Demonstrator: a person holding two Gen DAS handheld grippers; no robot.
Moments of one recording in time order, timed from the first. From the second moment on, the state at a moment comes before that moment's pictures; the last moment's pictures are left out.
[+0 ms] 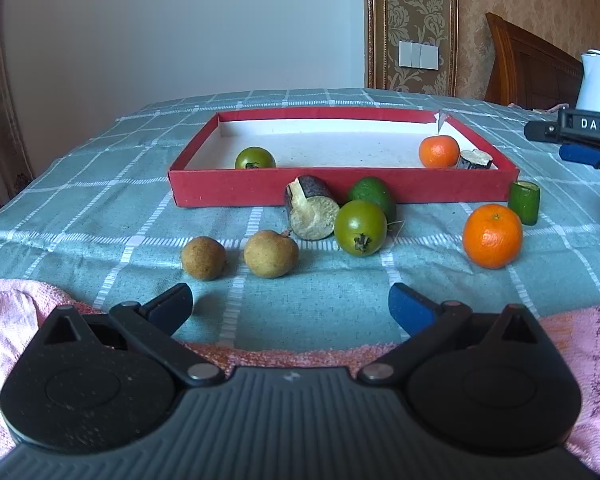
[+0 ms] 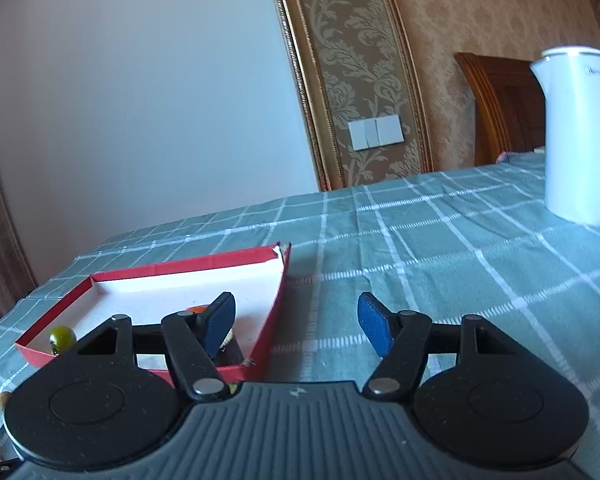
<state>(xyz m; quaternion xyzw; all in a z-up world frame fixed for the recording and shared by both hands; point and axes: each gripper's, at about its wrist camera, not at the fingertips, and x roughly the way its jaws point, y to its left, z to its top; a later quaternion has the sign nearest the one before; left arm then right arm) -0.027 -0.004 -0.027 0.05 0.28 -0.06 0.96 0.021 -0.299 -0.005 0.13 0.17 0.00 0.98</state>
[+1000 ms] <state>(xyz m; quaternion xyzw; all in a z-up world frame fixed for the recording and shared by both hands) -0.014 0.065 0.000 0.02 0.27 -0.01 0.96 0.024 -0.309 -0.010 0.16 0.18 0.02 0.97</state>
